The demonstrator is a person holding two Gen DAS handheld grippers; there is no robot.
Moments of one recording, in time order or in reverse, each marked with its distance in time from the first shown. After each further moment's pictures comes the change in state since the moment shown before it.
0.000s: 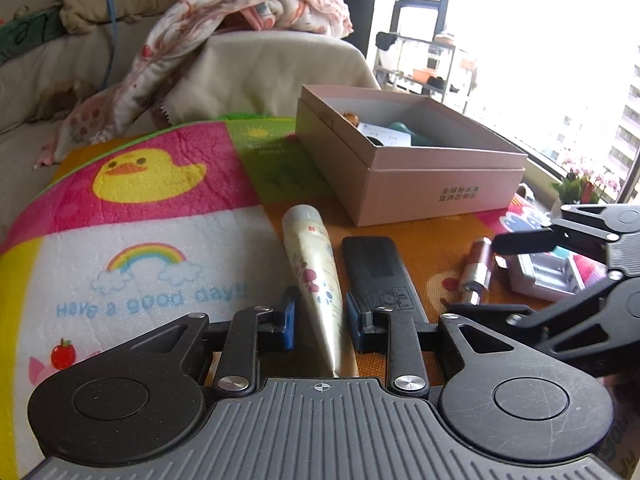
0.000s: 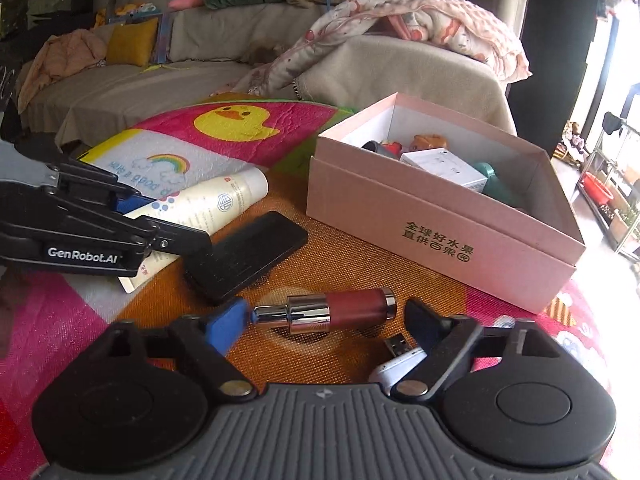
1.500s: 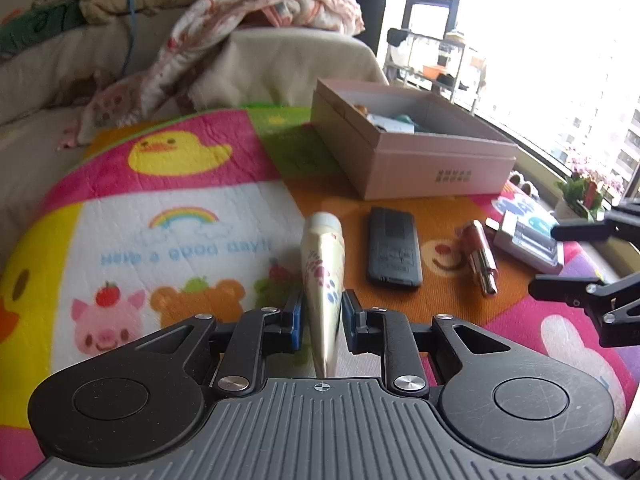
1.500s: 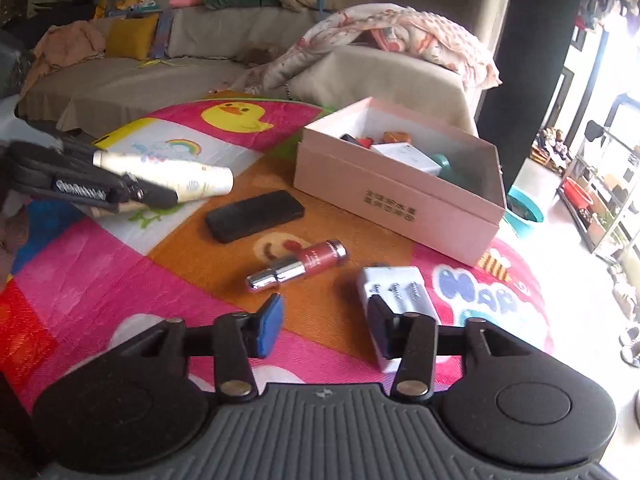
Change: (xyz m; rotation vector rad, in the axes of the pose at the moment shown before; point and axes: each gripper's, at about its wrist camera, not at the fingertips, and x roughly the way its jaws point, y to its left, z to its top) left arm -0.038 0.004 -0.016 -0.038 0.043 0.010; right arm -0.070 -0.003 -0.028 -0.040 -0.018 -0.044
